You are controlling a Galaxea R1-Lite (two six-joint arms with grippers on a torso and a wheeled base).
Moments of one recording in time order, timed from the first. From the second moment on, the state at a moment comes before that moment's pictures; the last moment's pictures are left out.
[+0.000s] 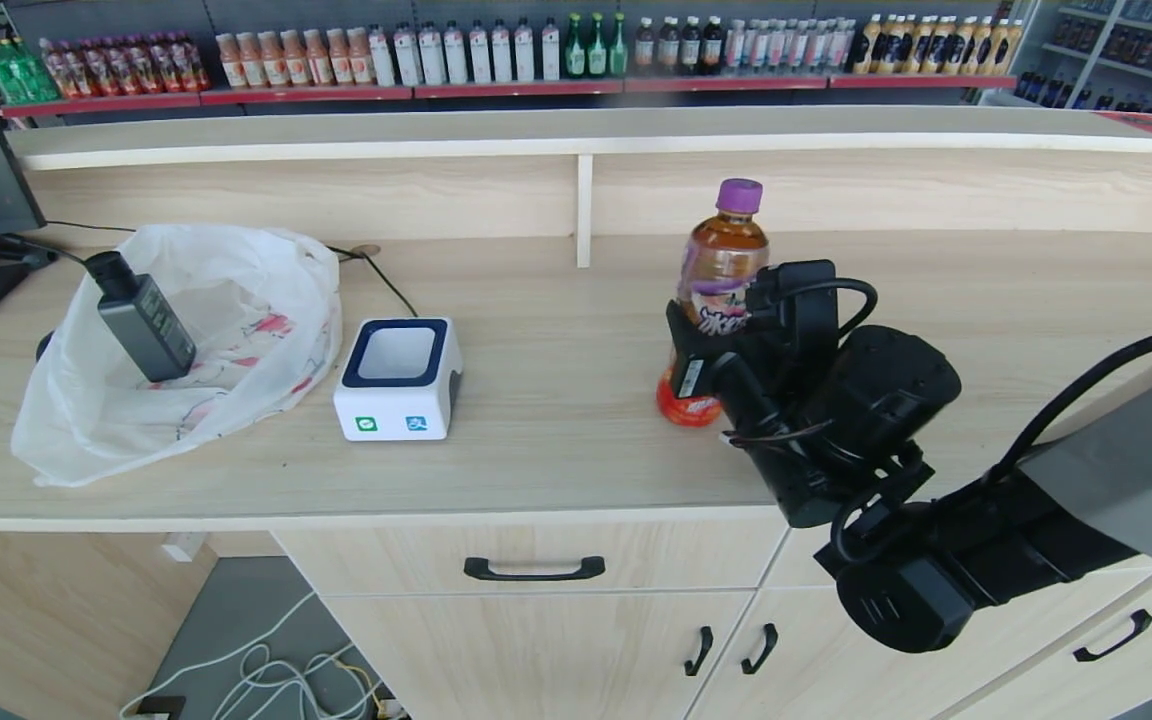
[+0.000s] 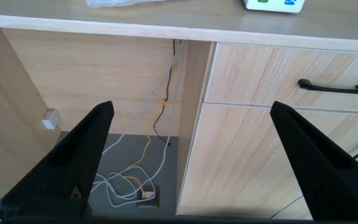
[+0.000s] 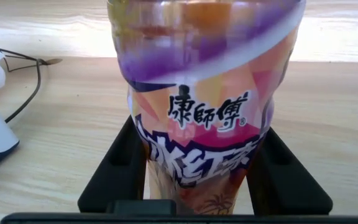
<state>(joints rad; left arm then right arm) 0.00 0.00 0.00 0.00 0.00 0.00 0.63 2.06 -0.93 -1.48 -0.38 -0.13</state>
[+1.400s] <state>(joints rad) 0.00 0.00 0.00 0.00 0.00 0.00 0.70 1.69 -0.58 -1.56 -0.40 -0.18</state>
